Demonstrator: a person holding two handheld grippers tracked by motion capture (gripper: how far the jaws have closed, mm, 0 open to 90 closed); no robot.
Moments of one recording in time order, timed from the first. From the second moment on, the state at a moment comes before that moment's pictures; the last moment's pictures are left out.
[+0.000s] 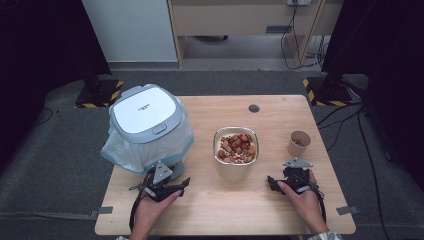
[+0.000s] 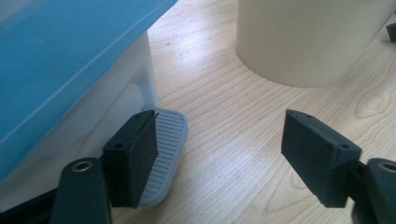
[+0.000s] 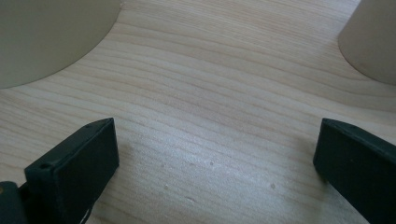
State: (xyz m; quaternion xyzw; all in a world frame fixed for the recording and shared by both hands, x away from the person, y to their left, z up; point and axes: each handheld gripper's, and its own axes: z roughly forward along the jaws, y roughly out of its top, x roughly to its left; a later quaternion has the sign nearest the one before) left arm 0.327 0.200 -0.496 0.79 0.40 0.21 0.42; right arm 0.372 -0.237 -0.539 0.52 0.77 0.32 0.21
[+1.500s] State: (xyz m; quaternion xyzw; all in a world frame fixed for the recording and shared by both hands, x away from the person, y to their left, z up) left arm 0.348 0.200 -0.507 0.81 0.40 0.26 0.34; right arm 0.370 -0.236 -0.539 0.51 0.77 0.32 0.21
